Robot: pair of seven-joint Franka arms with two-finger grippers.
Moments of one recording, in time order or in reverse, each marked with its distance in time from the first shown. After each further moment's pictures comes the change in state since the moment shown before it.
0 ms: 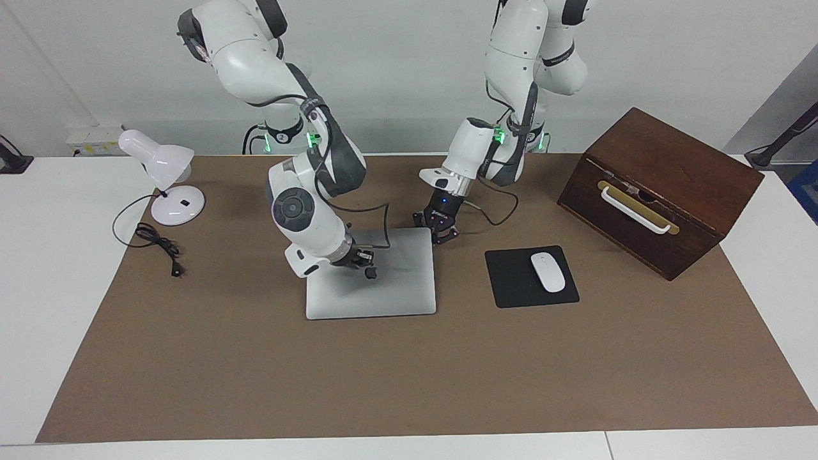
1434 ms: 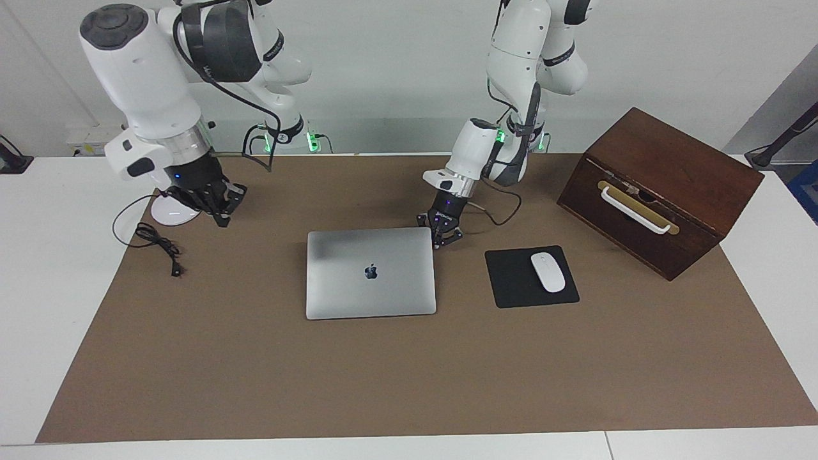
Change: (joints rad) left arm 0.026 -0.014 -0.002 -0.007 0.000 -0.024 -0.021; right arm -0.015 -0.325 -0.296 0.234 -0.171 -0.296 -0.417
